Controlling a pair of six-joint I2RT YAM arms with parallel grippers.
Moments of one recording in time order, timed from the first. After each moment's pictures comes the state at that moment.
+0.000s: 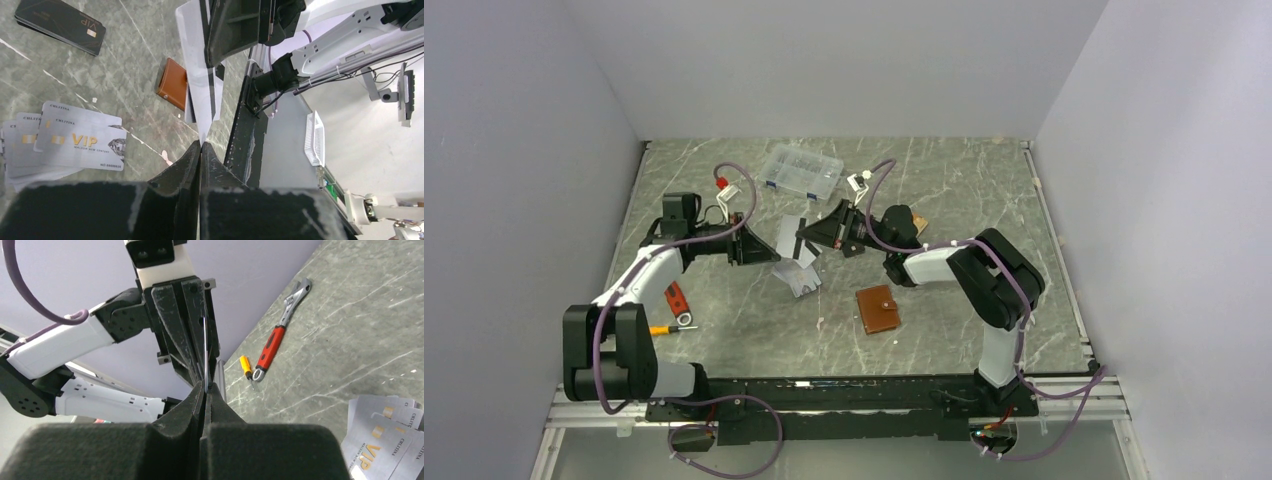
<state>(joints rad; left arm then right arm) 0.01 1.34 0.79 -0.21 1.33 -0.06 0.65 1.88 0.88 1.21 -0.66 1.13</state>
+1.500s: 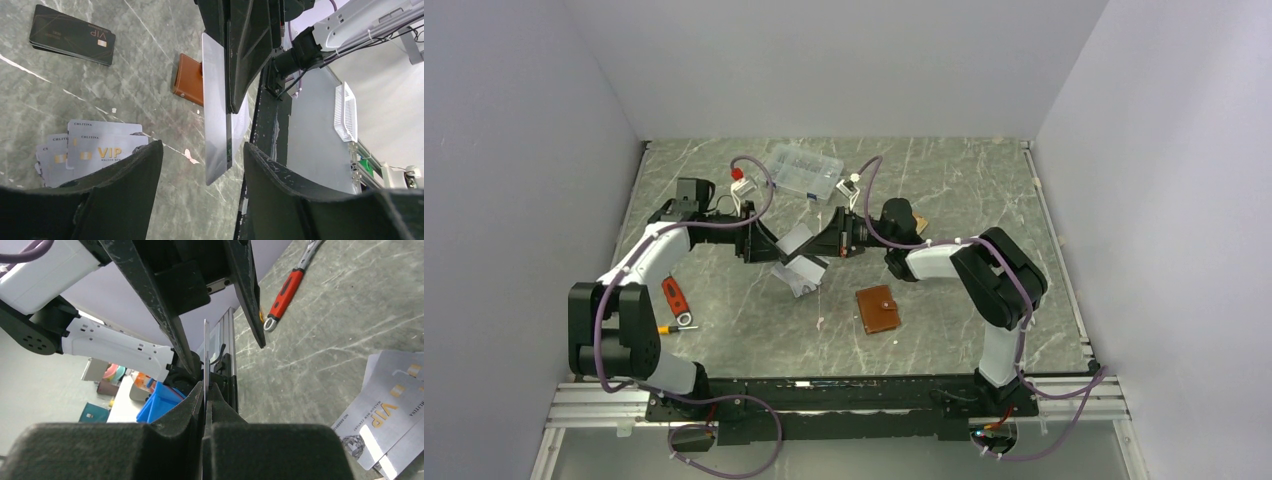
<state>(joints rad) -0.05 1.46 0.98 -0.51 1.29 0.30 0.63 1.88 0.90 1.08 -0.92 1.09</state>
